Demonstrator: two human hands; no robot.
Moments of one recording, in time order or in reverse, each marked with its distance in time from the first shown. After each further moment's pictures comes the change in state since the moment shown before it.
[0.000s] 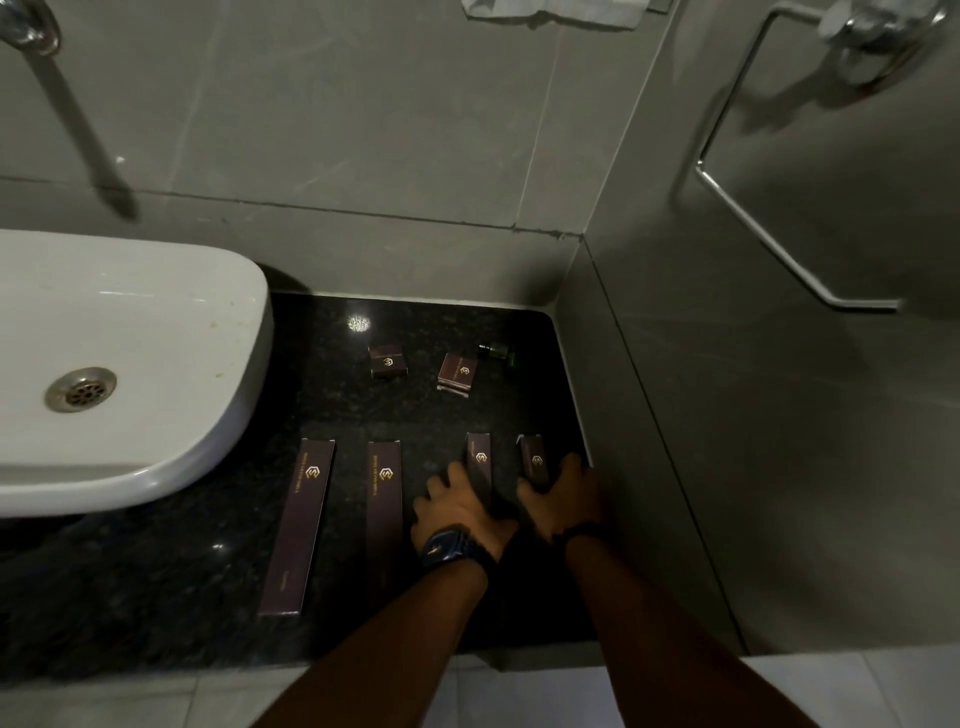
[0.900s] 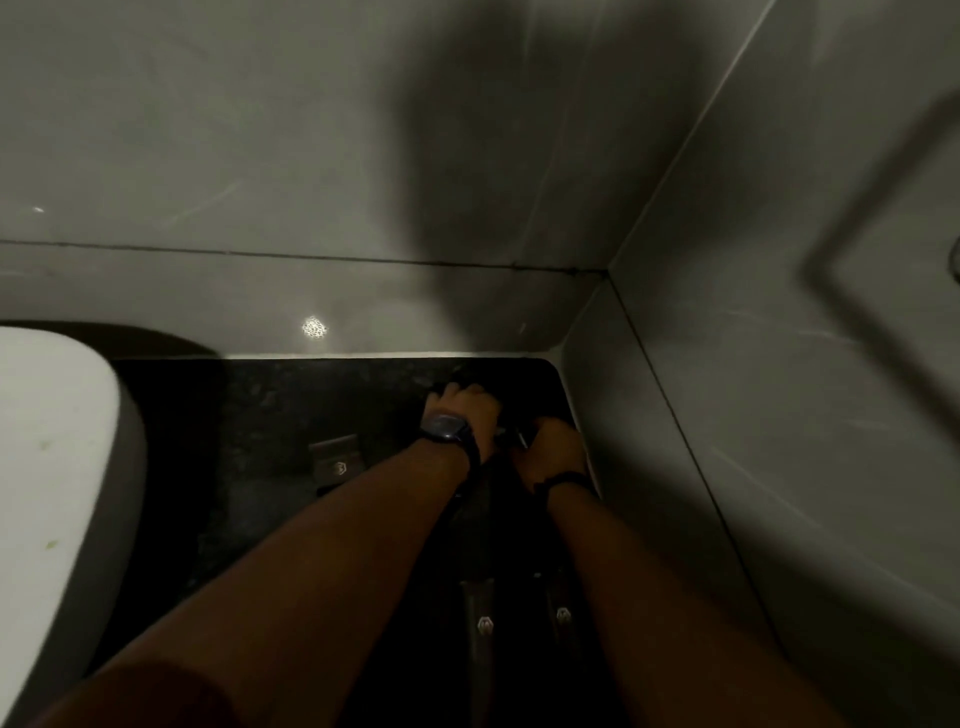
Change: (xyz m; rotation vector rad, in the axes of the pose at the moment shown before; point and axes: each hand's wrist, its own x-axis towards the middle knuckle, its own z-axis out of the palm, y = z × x) left_hand 0.270 0.110 -0.047 0.568 -0.115 0.575; right_hand 0.196 -0.109 0.011 0.018 -0.007 -0.149
